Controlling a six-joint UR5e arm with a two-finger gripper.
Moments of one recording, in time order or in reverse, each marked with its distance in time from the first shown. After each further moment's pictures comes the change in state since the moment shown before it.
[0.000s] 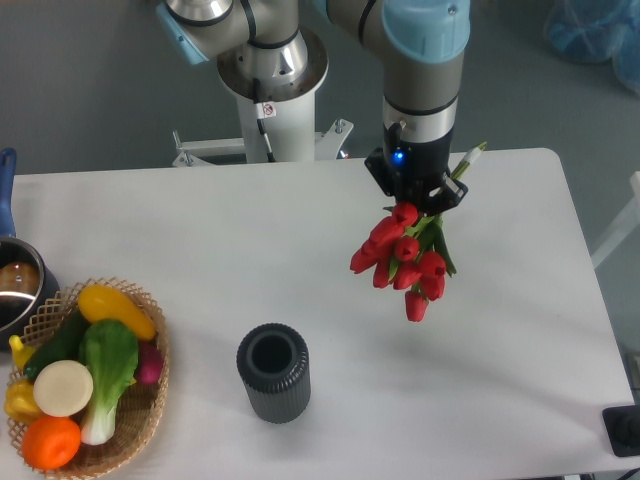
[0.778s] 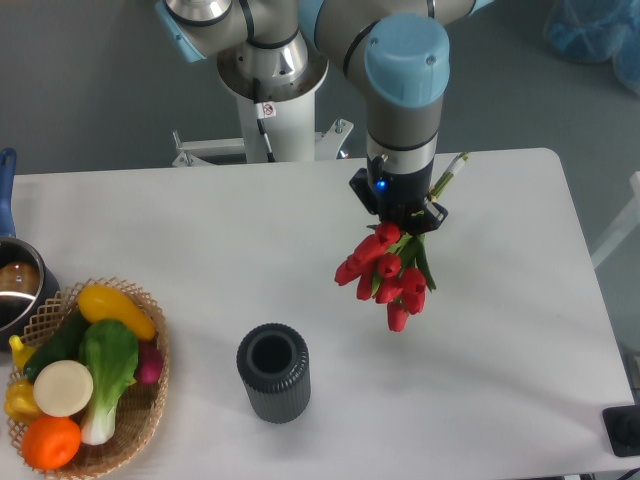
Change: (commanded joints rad) arm -0.034 -0.051 -0.037 0.000 0.006 -0.080
